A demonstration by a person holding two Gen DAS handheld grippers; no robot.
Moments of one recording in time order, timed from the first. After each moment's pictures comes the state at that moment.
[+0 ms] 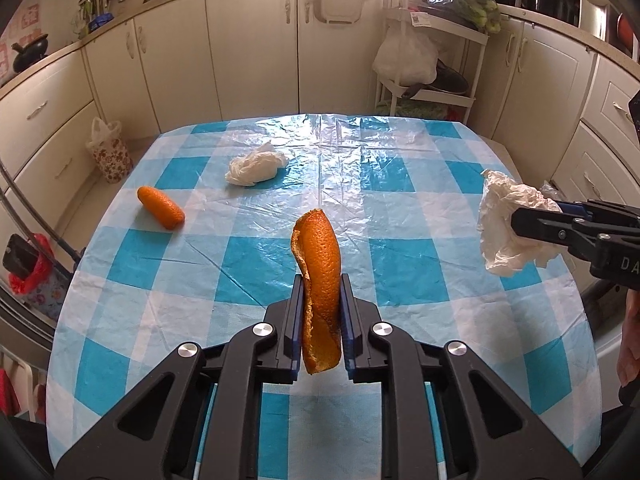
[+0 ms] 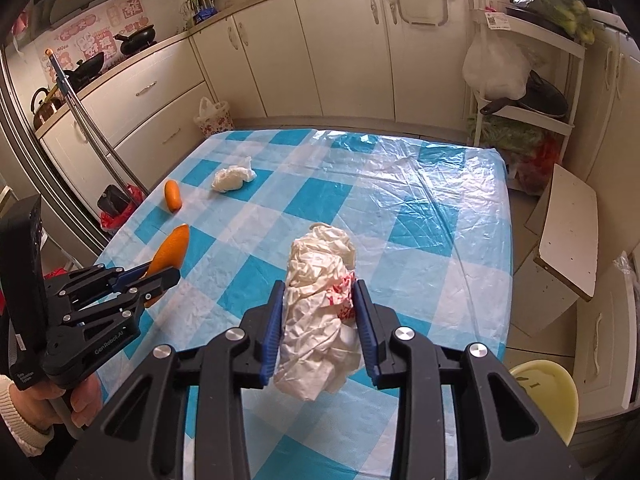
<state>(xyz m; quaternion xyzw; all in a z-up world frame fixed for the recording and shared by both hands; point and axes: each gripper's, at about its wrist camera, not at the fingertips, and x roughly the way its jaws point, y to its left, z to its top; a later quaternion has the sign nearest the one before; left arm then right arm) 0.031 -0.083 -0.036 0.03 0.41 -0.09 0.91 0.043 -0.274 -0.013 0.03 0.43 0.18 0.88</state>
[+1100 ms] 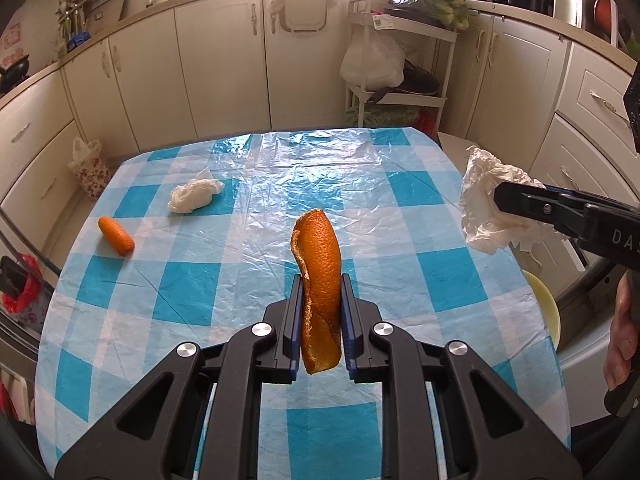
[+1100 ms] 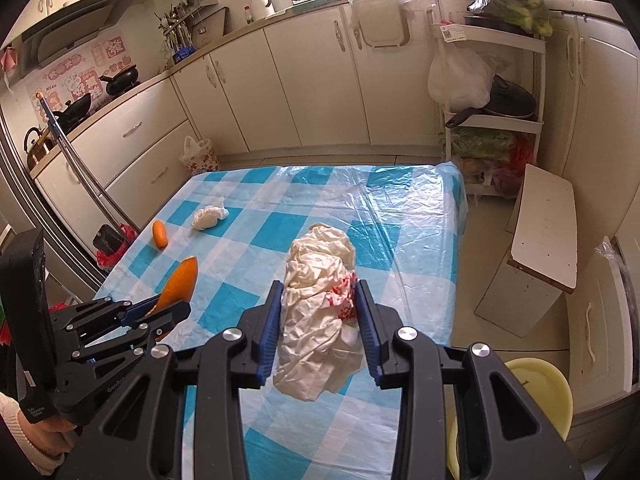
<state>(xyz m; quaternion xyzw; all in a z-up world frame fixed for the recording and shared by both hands) 0.023 -0.143 -0.017 0.05 0.40 -0.12 0.91 0.032 -0.322 0.004 0.08 0.39 0.14 0.91</state>
